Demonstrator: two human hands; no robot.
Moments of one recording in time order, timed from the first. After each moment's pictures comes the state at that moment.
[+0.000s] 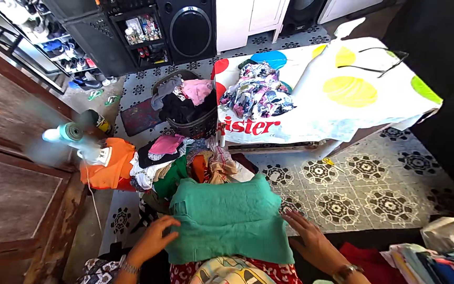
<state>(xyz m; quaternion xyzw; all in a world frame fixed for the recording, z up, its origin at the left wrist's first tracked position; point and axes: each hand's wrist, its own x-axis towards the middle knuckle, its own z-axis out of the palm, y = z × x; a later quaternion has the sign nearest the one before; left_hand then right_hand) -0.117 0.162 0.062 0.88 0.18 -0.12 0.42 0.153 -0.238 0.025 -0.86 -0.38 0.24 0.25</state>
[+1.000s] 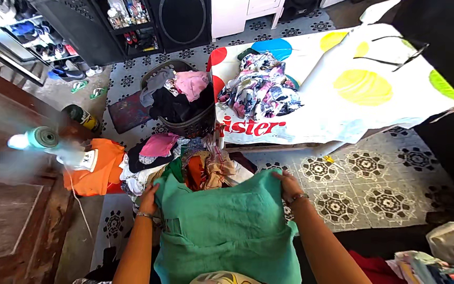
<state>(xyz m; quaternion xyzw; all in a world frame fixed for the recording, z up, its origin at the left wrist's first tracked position) -0.011 0.263 -0.061 0.53 0.50 0.18 0.66 0.288 -0.102 -0.040 -0.72 0.10 0.29 0.62</state>
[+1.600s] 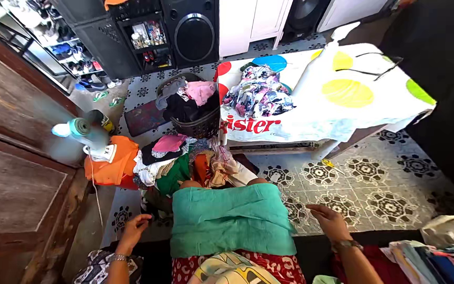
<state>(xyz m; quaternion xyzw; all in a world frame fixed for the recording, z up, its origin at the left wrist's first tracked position) -0.194 0.213 -0.006 0.74 0.43 0.05 0.51 0.199 -0.262 -0.014 -0.88 -0.10 0.21 0.40</state>
